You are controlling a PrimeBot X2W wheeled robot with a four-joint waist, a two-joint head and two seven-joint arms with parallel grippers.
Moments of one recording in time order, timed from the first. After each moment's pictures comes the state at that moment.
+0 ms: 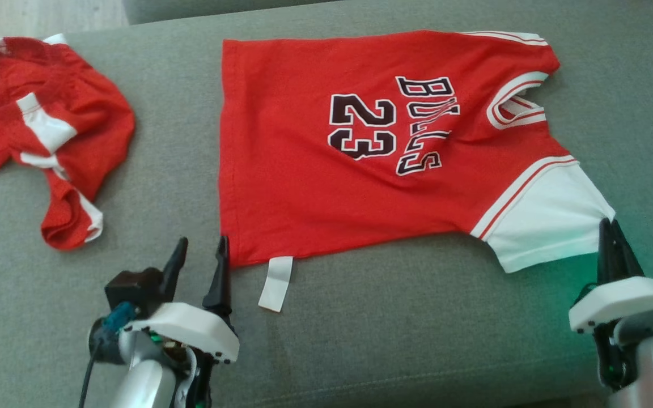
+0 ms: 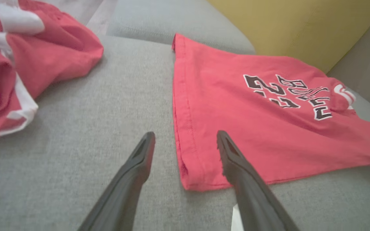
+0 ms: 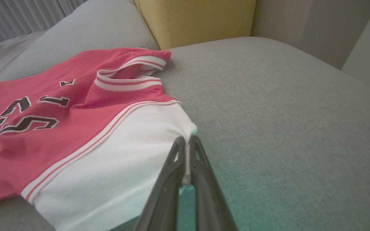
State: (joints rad) left arm -0.08 0.09 -0.30 0.22 -0.36 0.09 -0.17; right arm -0.16 -0.04 -0.24 0.38 0.12 0.12 -0.04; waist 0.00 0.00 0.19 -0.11
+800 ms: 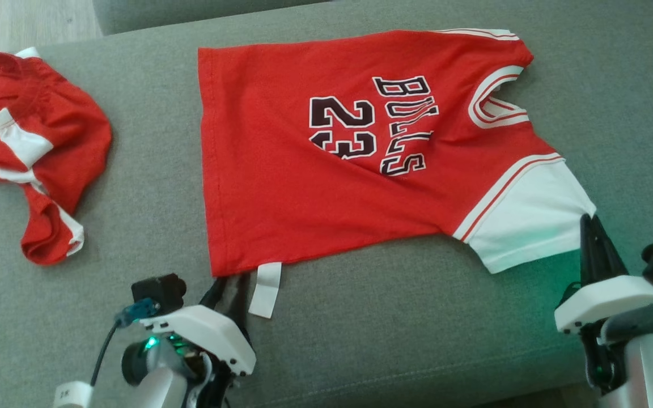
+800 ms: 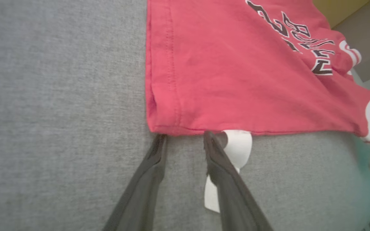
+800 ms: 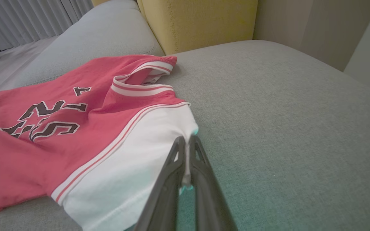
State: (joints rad) left arm -0.10 0.06 -0.34 0.34 -0.54 0.08 0.03; right arm -0.12 -0.04 -0.17 0.30 0.16 0.12 0.00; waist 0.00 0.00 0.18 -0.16
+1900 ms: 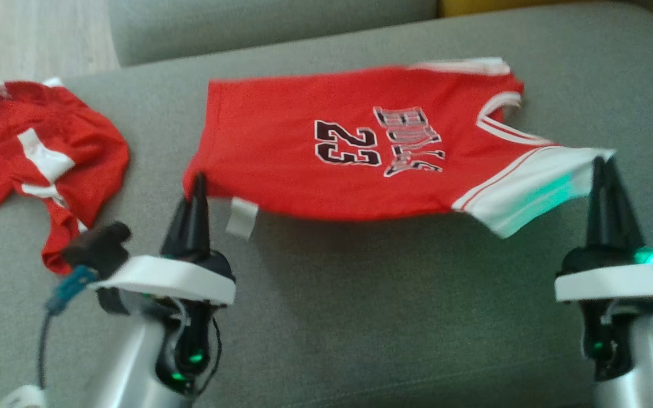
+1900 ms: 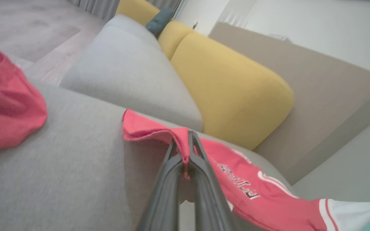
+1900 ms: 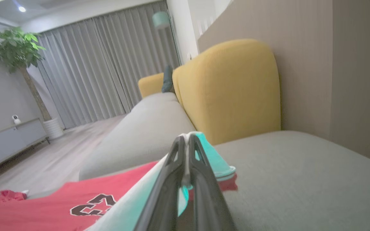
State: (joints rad) left arm -0.19 0.07 -0.30 0.17 -0.66 0.06 -0.20; right arm -0.11 -0.04 -0.07 0.08 0.28 0.12 -0.13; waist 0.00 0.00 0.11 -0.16
